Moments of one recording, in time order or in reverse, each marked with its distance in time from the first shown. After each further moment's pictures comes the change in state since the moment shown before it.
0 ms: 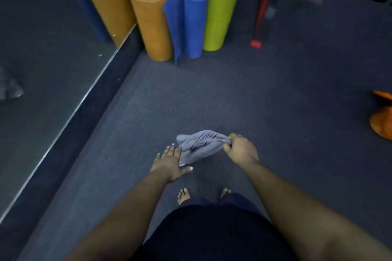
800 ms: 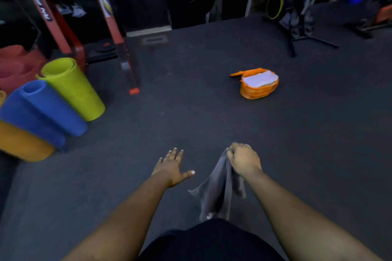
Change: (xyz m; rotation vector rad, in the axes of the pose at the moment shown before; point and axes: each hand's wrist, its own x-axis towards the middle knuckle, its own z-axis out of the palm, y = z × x) left_hand -0.024 0.532 0.090 0.462 0.050 0.538; right_hand -0.252 0.478 -0.138 0.177 0.438 0.513
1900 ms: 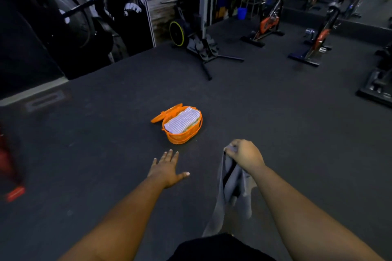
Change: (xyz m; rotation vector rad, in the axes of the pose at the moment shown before) left_hand 0.489 0.431 -0.197 0.264 -0.001 0.351; right_hand 0.381 0.403 -0.236 0.291 0.171 0.356
